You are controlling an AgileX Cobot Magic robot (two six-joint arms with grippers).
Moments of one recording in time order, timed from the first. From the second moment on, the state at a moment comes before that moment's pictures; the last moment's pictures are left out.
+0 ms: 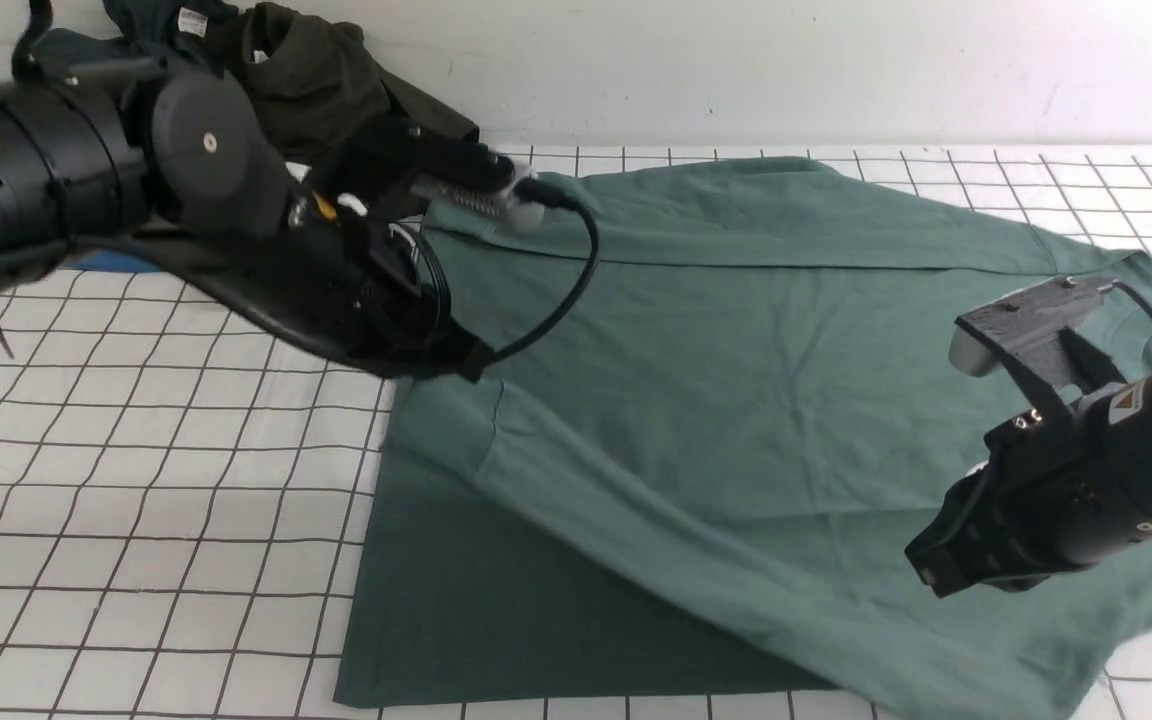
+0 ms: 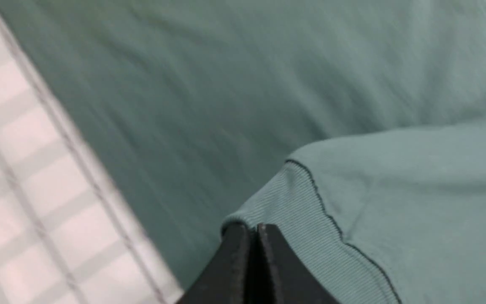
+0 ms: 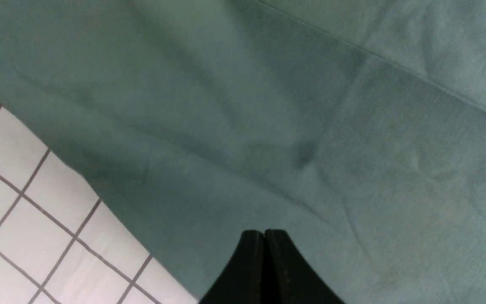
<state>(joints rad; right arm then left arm) 0.30 1.39 -0.89 0.38 0.88 -0.48 -0.35 1.63 -1.32 -0.22 0.73 0.32</state>
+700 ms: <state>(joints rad) 0.30 1.39 -0.89 0.38 0.85 -0.48 -0.25 2.17 -1.97 -0.13 0.84 0.15</state>
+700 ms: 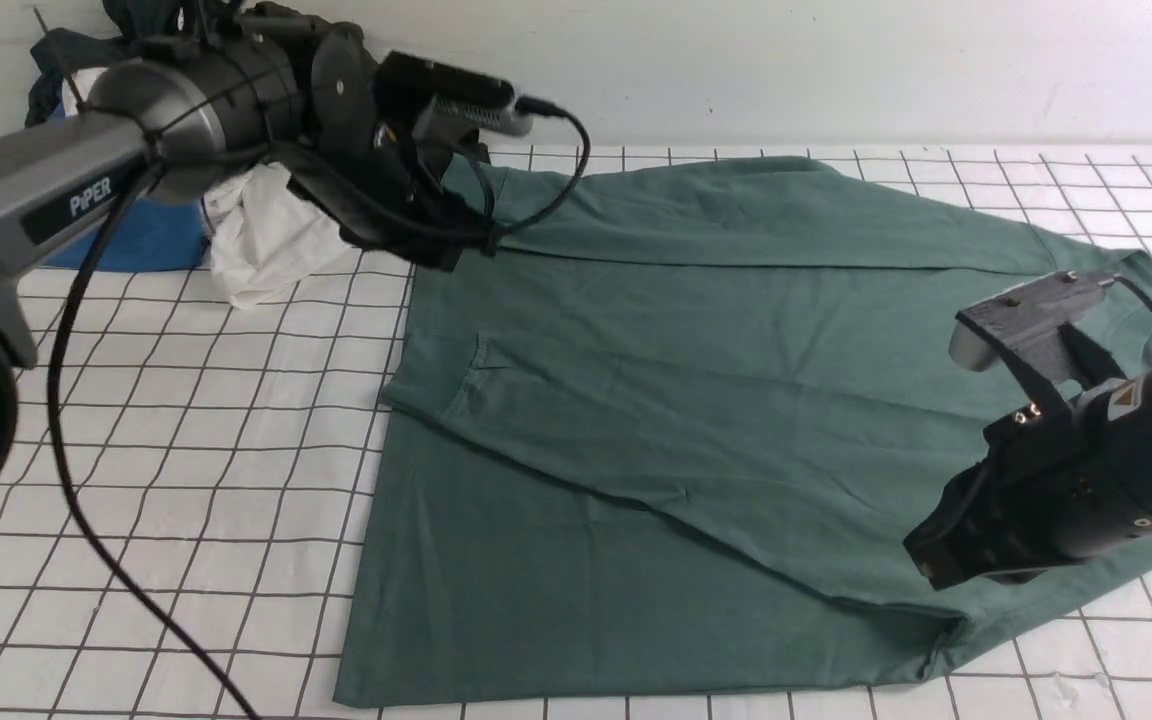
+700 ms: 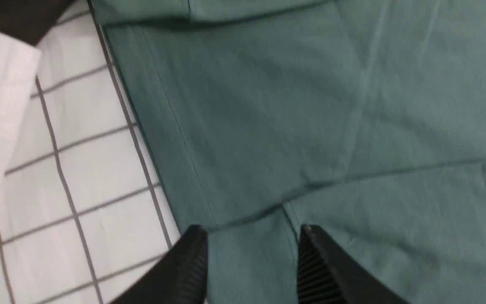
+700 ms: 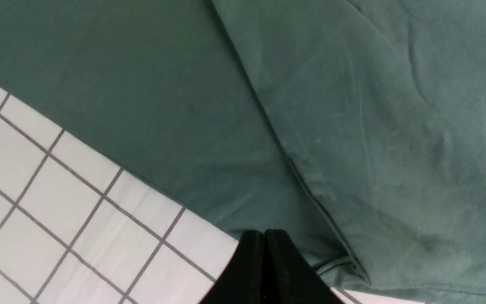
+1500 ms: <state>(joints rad) 0.30 1.59 -0.90 0.49 0.80 -0.56 -0.19 2.80 -2.64 -0.11 0.58 -0.16</state>
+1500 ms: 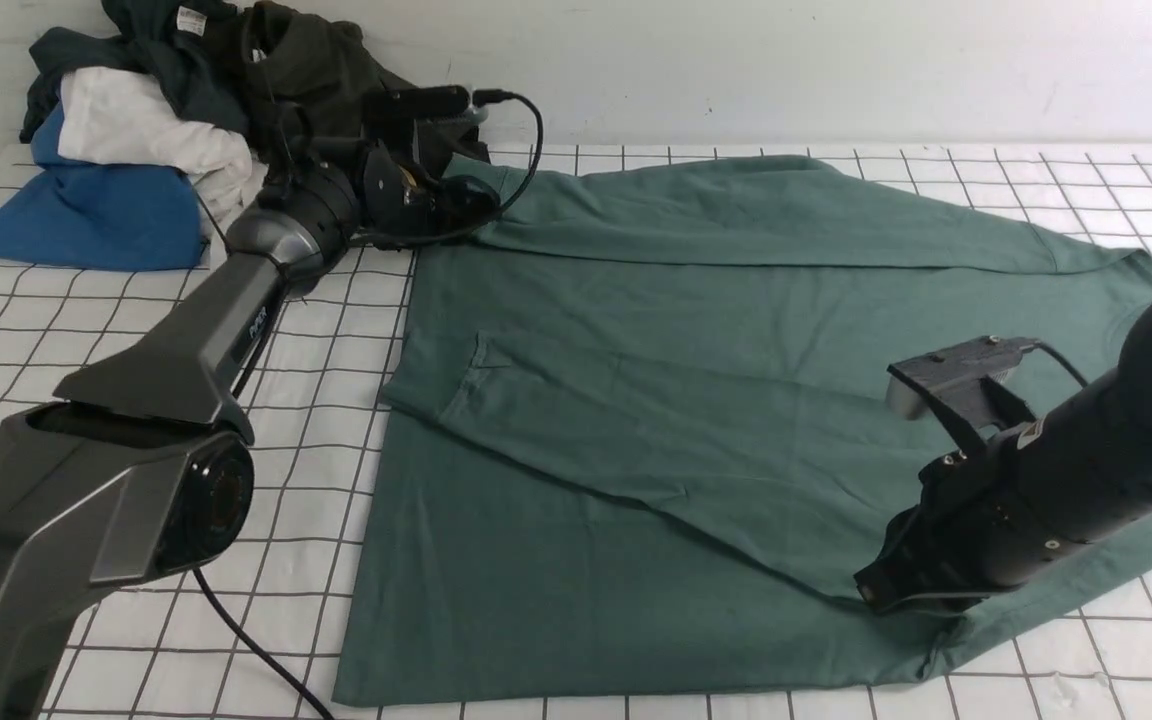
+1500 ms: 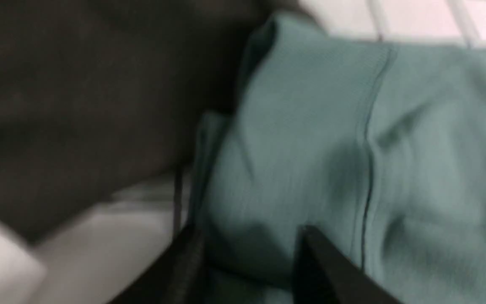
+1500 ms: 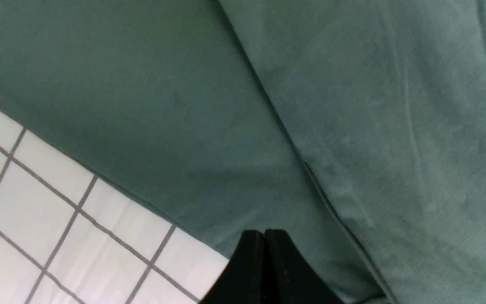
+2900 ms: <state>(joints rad) 0.30 1.60 -0.90 0.54 0.81 -0.64 -0.08 2.79 -2.77 -0.42 0.73 0.12</state>
